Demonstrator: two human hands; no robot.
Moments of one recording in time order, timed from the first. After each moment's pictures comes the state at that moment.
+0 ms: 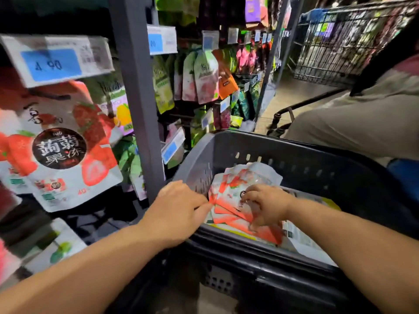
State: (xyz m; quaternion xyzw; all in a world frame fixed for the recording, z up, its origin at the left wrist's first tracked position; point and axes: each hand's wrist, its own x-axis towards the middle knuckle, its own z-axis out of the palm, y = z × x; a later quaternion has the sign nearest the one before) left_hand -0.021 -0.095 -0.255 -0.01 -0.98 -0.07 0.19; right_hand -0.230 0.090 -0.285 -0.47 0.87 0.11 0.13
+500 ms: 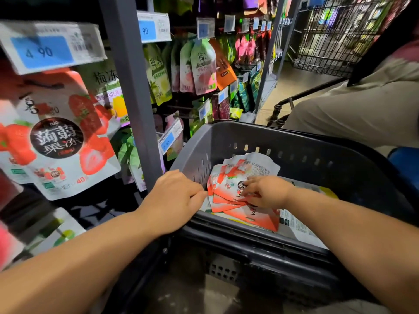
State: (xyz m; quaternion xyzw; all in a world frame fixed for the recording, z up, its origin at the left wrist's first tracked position) left_hand -0.021 -0.091 -0.262 0.00 -0.98 -0.10 0.17; right_hand -0.235 0.101 -0.294 -0.50 0.86 0.07 0.11
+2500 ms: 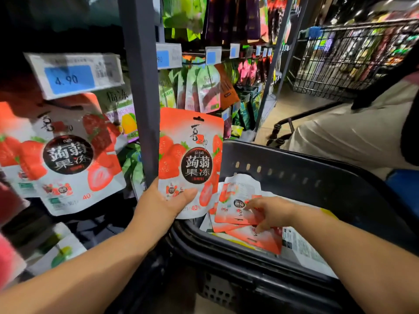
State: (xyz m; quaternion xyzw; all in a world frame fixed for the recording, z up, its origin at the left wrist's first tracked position) left_hand -0.005 -0.095 -0.244 0.24 -0.73 -0.58 0.27; right_hand -0.248 0.099 -0.293 -0.42 0.88 0.01 0.20
